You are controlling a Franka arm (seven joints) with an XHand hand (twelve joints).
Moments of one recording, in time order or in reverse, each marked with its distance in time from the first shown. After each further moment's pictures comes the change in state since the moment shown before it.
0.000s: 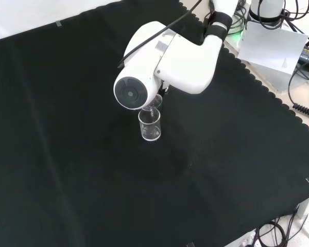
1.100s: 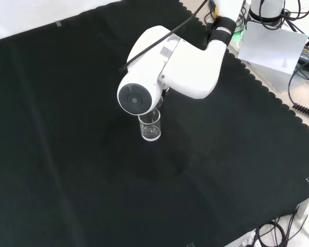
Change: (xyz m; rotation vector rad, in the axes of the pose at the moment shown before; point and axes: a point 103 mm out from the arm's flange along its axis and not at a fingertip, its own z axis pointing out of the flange) arm 0.003 -0.003 -0.009 0.014 -0.037 0.016
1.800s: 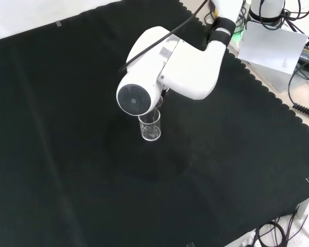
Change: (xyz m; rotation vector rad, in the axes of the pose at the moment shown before) arm 0.000 0.000 0.000 0.007 0.002 0.000
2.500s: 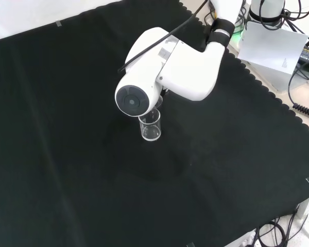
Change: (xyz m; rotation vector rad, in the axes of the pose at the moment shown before) arm -0.001 0.000 0.000 0.012 0.001 -0.001
